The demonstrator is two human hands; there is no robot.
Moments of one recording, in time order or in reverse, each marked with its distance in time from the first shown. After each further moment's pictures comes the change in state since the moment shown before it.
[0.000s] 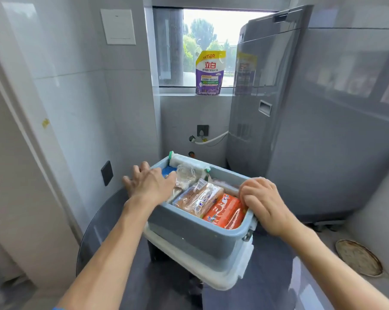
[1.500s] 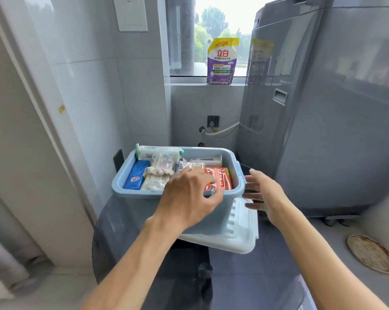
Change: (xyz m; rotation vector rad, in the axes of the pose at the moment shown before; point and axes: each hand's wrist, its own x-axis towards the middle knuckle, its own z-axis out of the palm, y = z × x) left_hand -0.083 0.015 -0.006 -0.273 0.290 0.608; right_hand 0.027 -0.003 0.044 0.983 0.135 1.004
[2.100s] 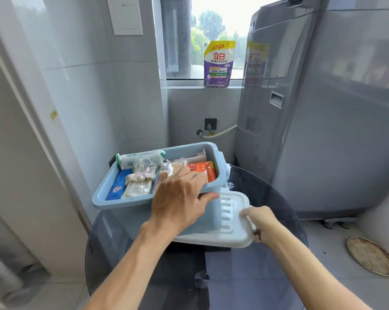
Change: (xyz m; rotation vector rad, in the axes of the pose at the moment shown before) left_hand 0.009 -0.011 0.016 0.107 0.197 0.142; right_hand 0.027 0.055 0.005 -0.050 0.098 0.287
